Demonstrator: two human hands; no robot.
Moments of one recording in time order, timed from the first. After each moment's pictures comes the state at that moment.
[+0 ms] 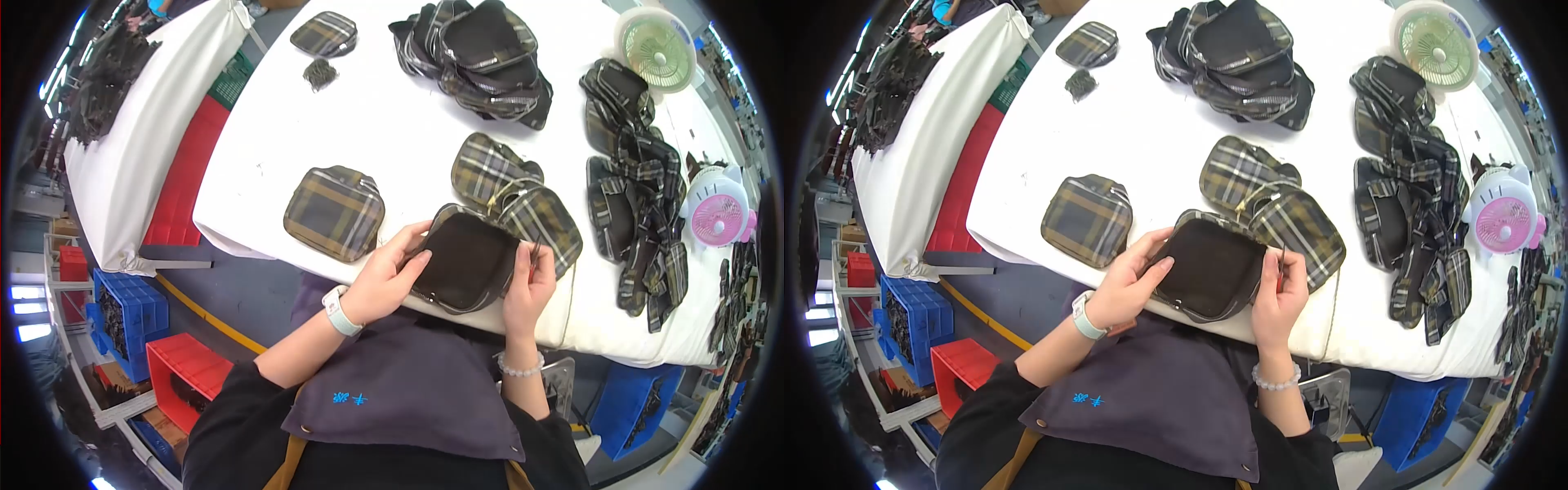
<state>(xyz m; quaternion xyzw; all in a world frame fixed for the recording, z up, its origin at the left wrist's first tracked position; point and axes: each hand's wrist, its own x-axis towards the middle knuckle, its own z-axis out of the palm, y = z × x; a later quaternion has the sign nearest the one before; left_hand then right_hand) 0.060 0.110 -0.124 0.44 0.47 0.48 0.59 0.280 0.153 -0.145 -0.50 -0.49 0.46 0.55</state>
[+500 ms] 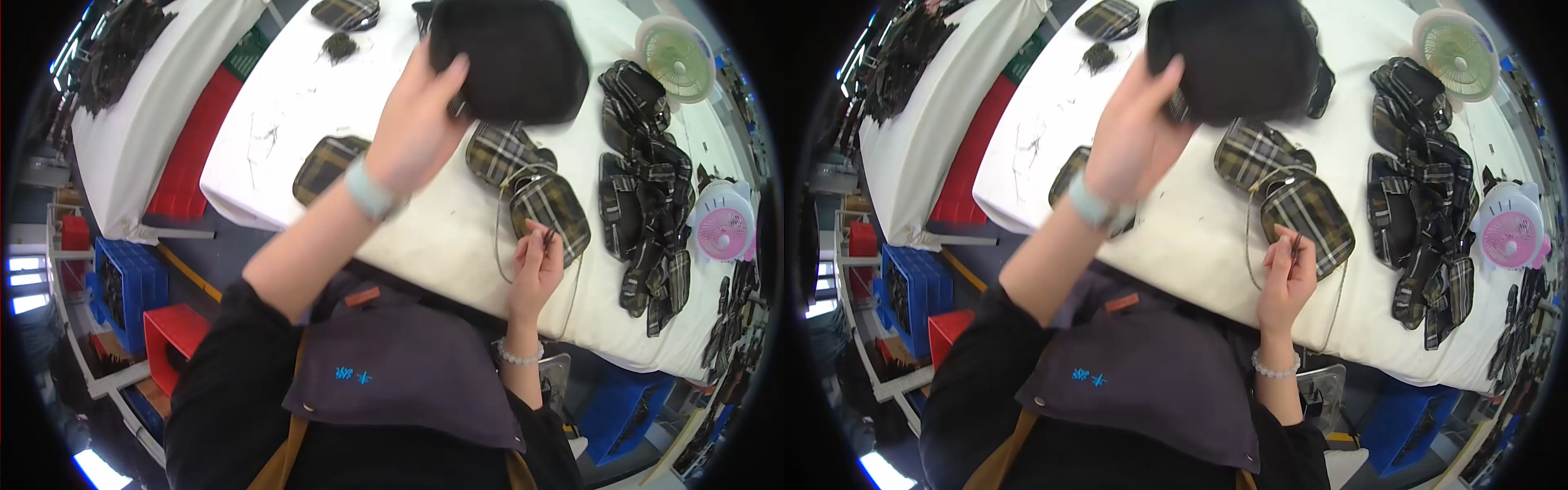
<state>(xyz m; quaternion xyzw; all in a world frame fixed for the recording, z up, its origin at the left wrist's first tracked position) 0.064 0.229 -0.032 0.31 0.21 0.72 0.58 0.280 0.154 -0.140 -0.48 -0.50 0.48 0.54</state>
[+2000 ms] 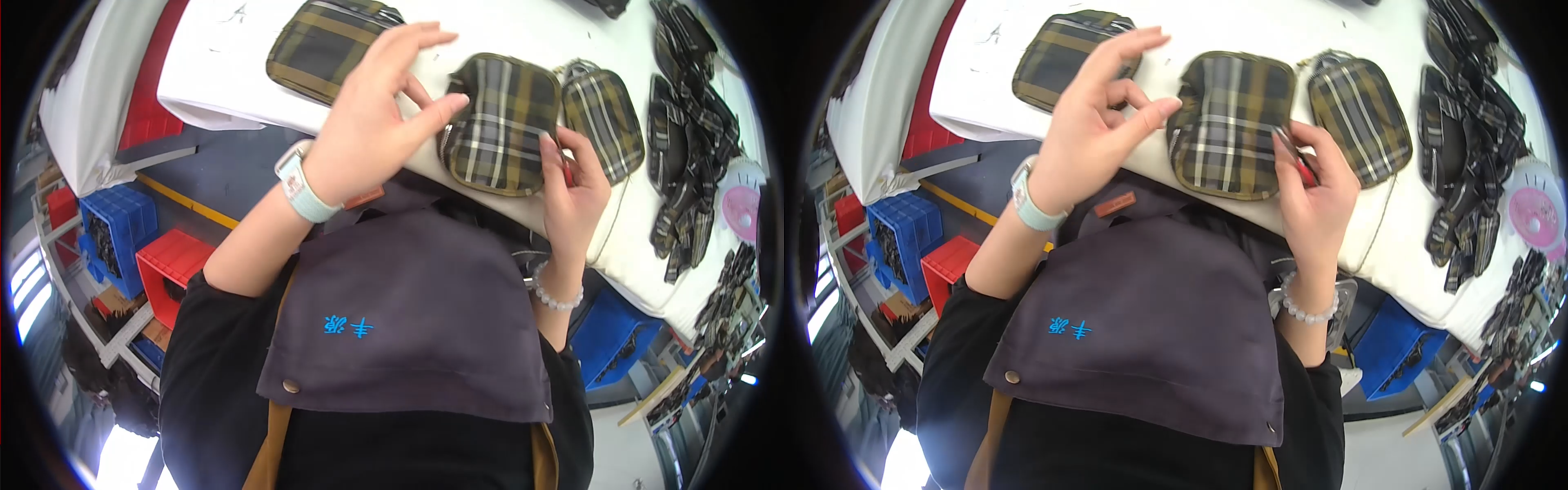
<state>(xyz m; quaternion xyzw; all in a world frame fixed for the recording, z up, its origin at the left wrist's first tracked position) 0.033 0.107 -0.105 0.57 0.57 0.48 0.36 0.278 0.143 -0.128 -0.54 -0.64 0.37 0.40</state>
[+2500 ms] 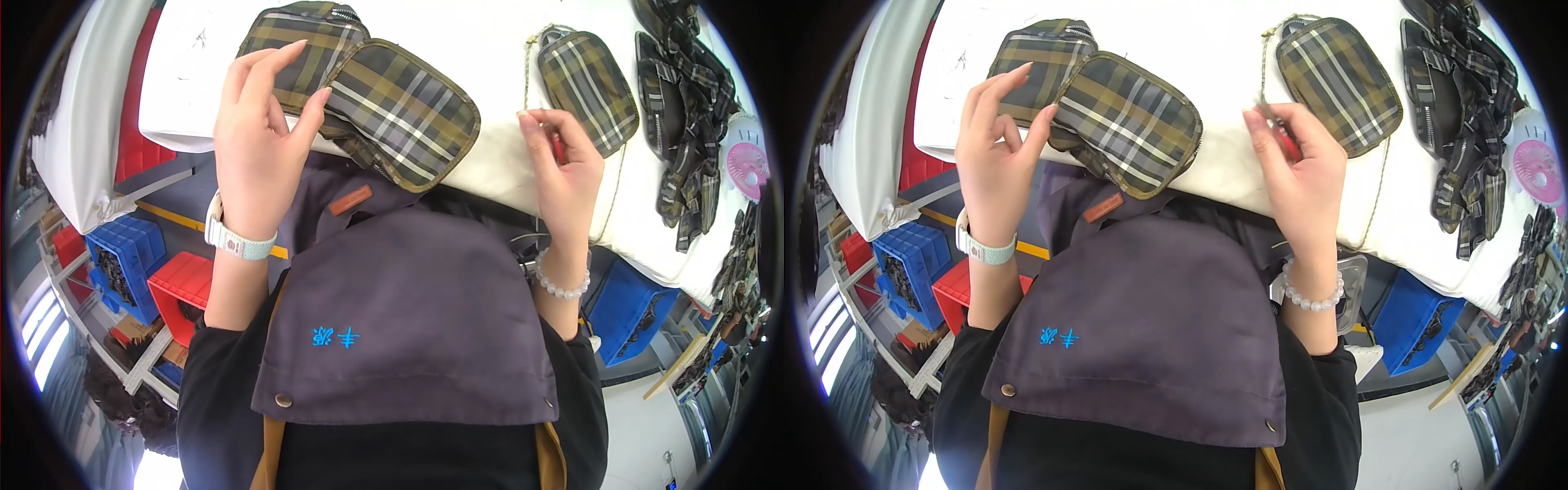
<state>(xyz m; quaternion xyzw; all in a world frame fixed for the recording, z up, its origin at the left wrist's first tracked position) -0.003 0.082 -0.087 0.61 0.71 0.34 0.09 0.277 0.142 -0.115 -0.54 -0.60 0.44 0.39</state>
